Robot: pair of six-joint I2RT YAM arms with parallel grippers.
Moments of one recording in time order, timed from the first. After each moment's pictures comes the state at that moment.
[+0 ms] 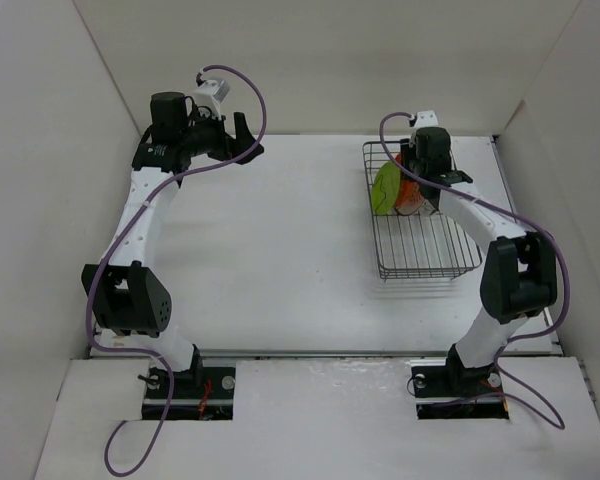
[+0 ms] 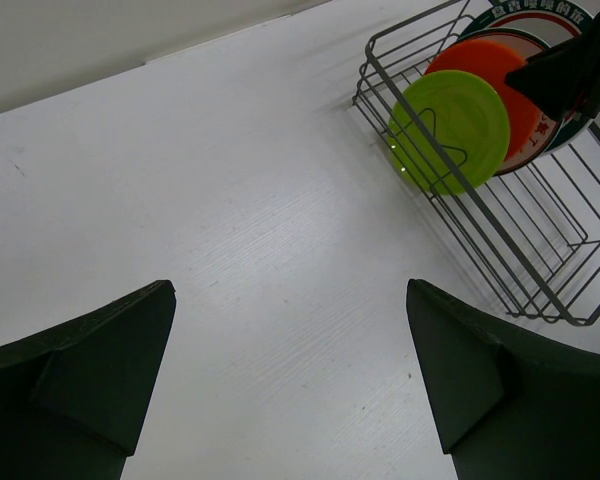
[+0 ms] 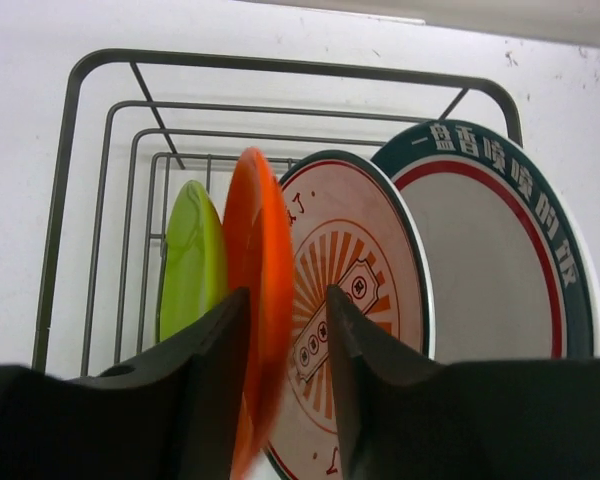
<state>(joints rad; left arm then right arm) -0.08 1.62 1.64 -0.46 0.64 -0.05 0.20 1.72 1.34 -0.11 0.23 -0.03</state>
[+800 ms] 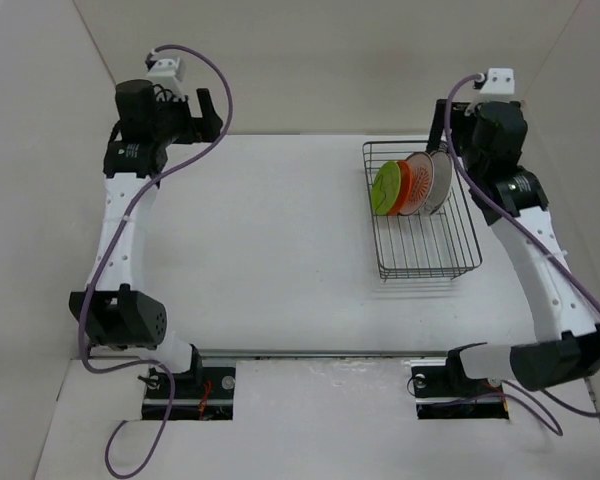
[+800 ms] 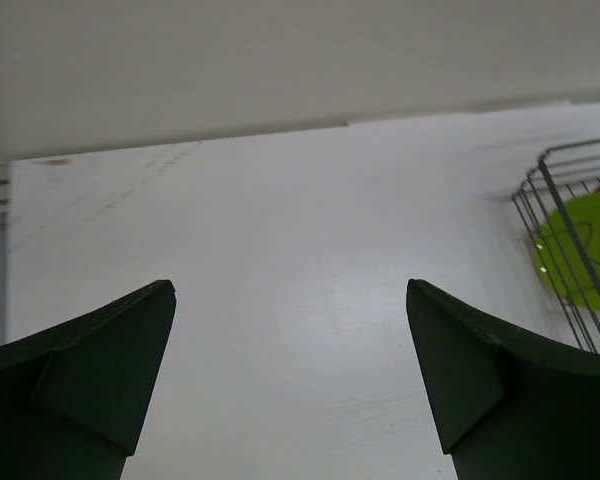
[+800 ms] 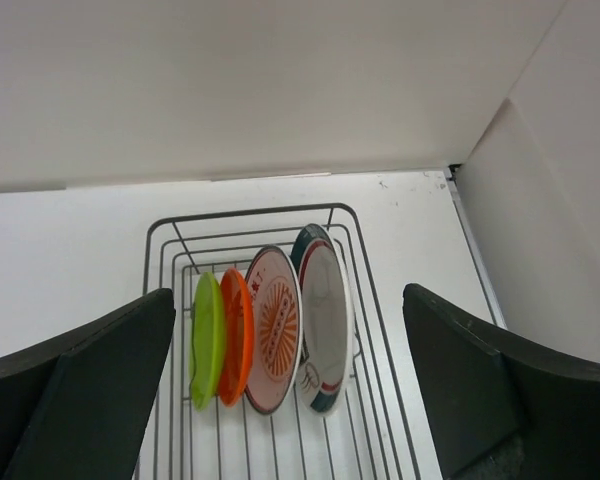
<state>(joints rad) -0.03 1.56 1.72 -0.51 0.32 -0.08 0.22 1.36 1.54 -0.35 0.35 0.00</state>
